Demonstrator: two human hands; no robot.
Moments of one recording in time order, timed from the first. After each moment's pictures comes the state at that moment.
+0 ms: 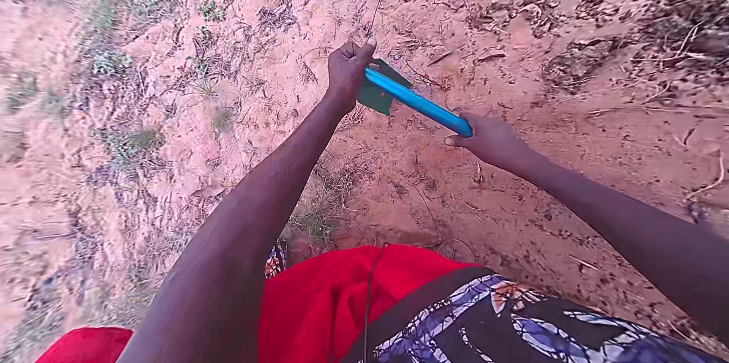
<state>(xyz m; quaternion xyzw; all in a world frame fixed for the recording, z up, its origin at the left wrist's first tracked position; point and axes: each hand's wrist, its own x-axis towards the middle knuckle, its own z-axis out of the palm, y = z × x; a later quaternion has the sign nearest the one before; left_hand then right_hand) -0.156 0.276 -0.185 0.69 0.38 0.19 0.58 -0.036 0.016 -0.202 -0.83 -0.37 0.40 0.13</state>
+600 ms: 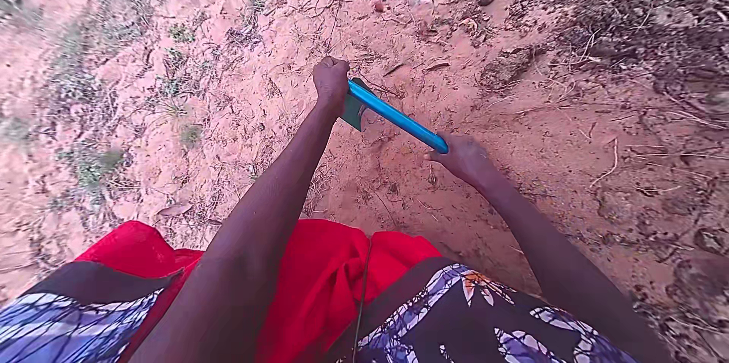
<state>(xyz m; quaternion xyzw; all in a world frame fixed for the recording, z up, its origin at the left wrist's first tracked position) -0.097 0.223 -0.199 0.66 0.52 0.16 0.51 -0.021 -0.050 -0.226 -0.85 -0.32 0.40 0.14</state>
